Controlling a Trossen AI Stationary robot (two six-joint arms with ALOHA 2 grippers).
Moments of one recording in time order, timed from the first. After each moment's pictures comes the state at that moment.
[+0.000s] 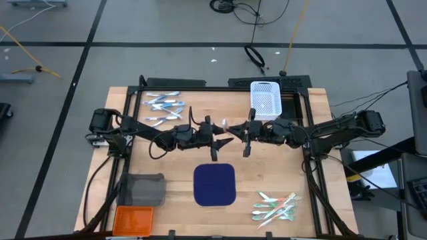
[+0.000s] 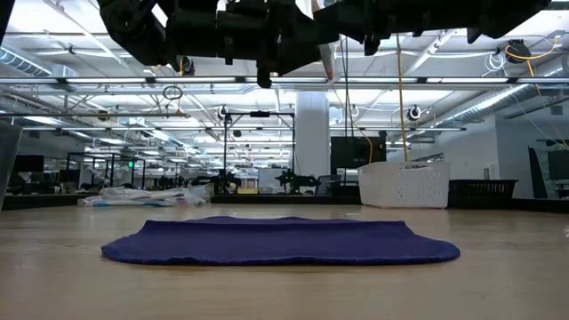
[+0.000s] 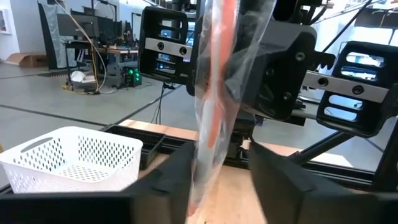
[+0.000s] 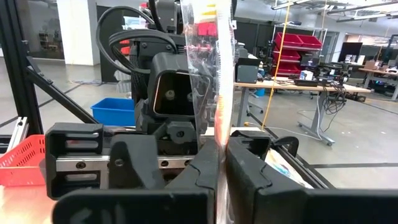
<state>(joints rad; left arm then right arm) -0.04 1.75 0.87 0.96 -0.18 -0.08 0.04 1.27 0.64 0.71 0.18 -0.07</state>
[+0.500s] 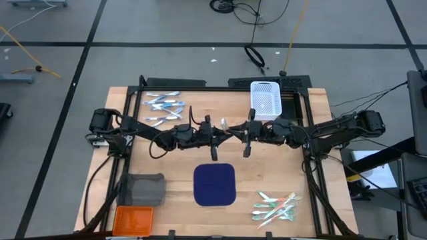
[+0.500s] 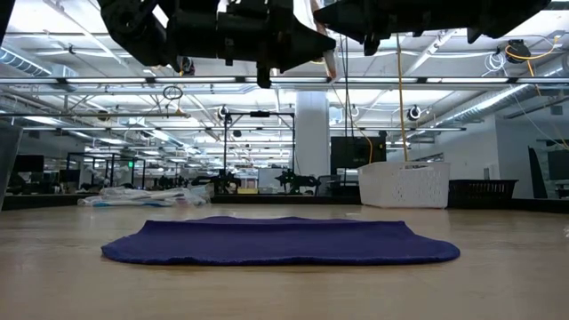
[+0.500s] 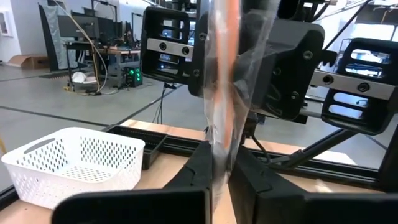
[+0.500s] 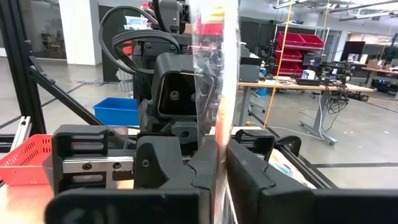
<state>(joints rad) -0.04 1.75 0.87 0.96 -0.18 -0.07 0.04 1.27 0.64 0.71 0.18 -0.07</state>
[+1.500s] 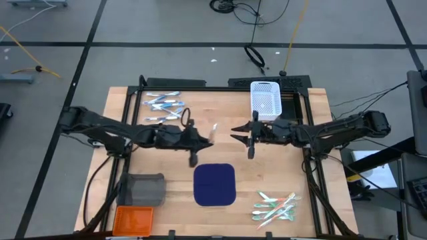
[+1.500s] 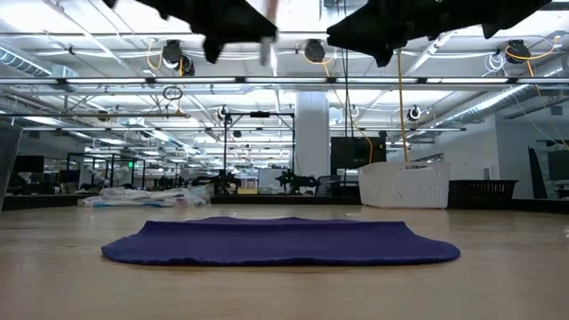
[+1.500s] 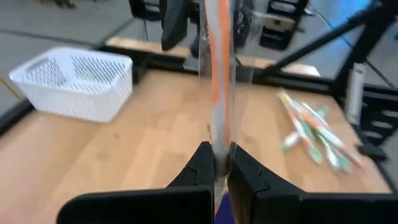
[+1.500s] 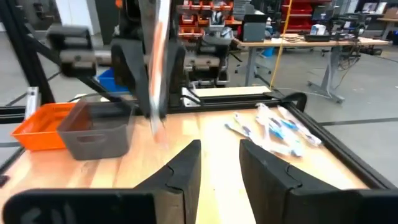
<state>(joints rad) -0.15 1.31 0.87 0.11 -0.18 -0.19 0.06 1.18 0.64 0.44 0.18 0.03</state>
